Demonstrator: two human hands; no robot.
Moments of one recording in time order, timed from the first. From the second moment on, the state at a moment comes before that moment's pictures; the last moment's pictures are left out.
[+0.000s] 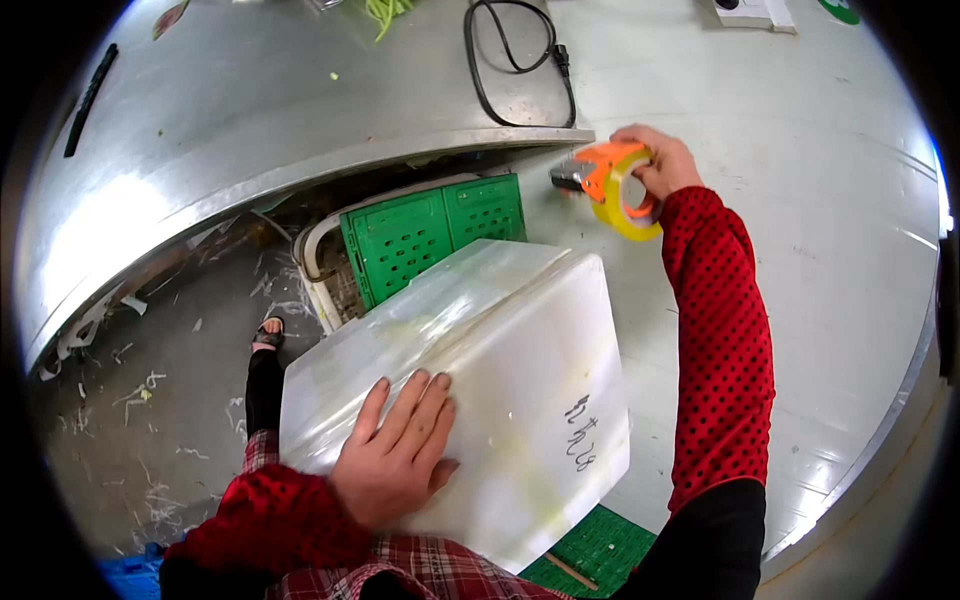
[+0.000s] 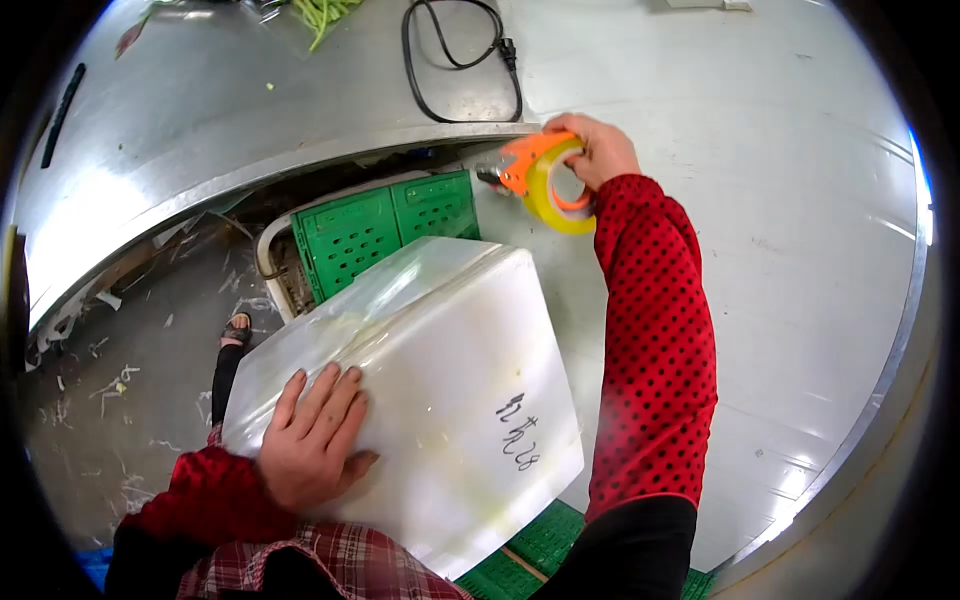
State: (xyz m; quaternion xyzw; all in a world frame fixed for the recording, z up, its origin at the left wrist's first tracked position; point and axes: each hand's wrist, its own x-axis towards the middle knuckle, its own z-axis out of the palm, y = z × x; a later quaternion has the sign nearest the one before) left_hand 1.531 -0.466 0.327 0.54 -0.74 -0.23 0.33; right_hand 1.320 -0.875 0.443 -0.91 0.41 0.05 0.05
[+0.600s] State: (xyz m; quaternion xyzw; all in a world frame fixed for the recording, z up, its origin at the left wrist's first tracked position) left_hand 1.534 -0.452 0.276 0.56 -0.77 -0.09 0.29; right_hand 1.101 -0.768 0.405 -0.75 0.65 -0.05 0.12
